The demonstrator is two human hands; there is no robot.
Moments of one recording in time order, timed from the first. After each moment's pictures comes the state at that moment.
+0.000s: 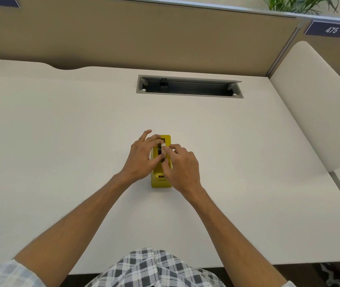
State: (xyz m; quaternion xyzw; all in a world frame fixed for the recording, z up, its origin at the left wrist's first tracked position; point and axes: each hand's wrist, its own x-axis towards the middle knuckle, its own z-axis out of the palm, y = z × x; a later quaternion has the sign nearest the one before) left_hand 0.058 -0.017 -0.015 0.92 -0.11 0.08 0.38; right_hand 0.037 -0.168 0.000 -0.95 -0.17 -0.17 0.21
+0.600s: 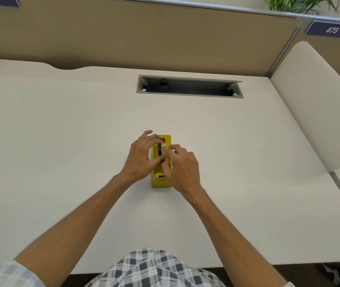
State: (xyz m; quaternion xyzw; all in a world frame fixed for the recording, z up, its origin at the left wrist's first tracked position) left_hand 0.055 -0.016 -0.014 0.90 -0.11 0.10 0.40; right_hand 0.036 -0.168 0.001 -0.95 -0.17 -0.17 0.21
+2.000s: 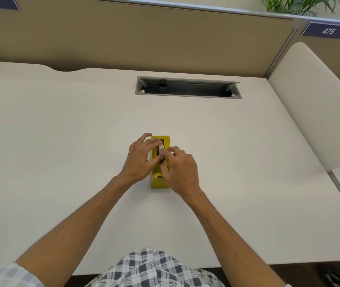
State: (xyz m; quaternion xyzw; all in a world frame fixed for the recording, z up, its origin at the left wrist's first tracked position) left_hand 0.054 -0.018 -0.015 0.91 -0.11 0.11 0.38; right_hand 0.032 -0.169 0.000 -0.95 -0.17 -0.16 0.22
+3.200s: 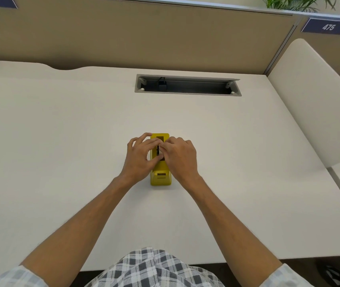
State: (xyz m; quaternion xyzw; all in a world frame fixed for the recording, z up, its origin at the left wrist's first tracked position) left_hand 0.046 -0.020 -0.018 0.92 -0.12 0.15 0.34; right_hand 0.056 -0.164 0.015 -0.96 -0.18 -0.16 0.16
